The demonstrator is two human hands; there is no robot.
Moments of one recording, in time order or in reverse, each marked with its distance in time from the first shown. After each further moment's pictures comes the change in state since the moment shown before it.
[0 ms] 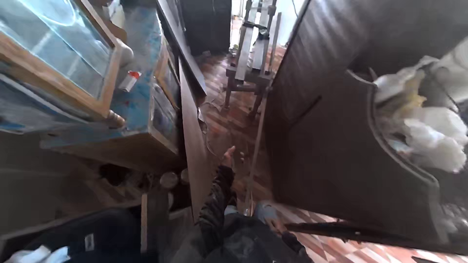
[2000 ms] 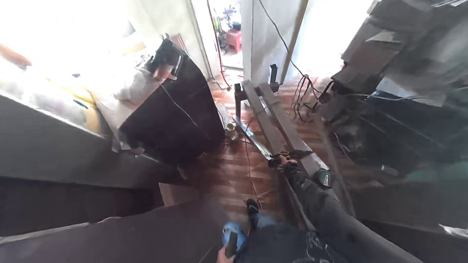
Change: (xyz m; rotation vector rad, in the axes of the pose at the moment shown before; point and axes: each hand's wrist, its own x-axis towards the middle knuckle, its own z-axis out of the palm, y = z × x) left_hand 0.947 0.773 0.190 1.383 -0.071 -0.205; right_hand 1.405 -0.238 -0.804 1.076 0.878 0.895
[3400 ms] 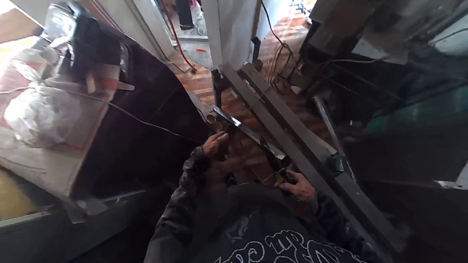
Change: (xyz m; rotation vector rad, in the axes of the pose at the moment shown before) left_hand 0.300 0.414 -0.237 -0.108 -0.664 0.415; right_hand -0.174 -0.034 0.075 -0.199 -0.316 -0.440
